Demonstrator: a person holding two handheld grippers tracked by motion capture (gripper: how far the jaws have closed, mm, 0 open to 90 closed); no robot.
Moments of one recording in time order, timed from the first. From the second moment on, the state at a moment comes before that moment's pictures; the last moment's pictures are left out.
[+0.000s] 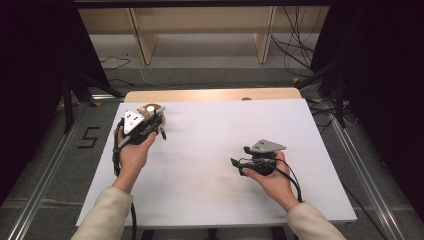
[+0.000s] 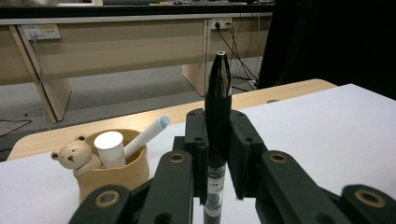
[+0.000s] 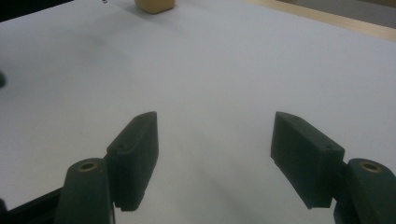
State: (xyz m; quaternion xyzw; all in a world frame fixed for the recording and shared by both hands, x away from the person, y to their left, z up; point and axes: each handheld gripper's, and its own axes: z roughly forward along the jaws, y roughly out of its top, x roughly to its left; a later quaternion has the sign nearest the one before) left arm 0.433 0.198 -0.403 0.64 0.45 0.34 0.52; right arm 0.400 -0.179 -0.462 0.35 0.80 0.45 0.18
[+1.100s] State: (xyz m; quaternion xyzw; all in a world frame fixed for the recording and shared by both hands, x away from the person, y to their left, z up) left arm 0.445 0.208 -0.400 0.63 0.46 0.36 0.51; right arm 0.392 -0.196 -0.468 0.36 0.80 0.43 0.18
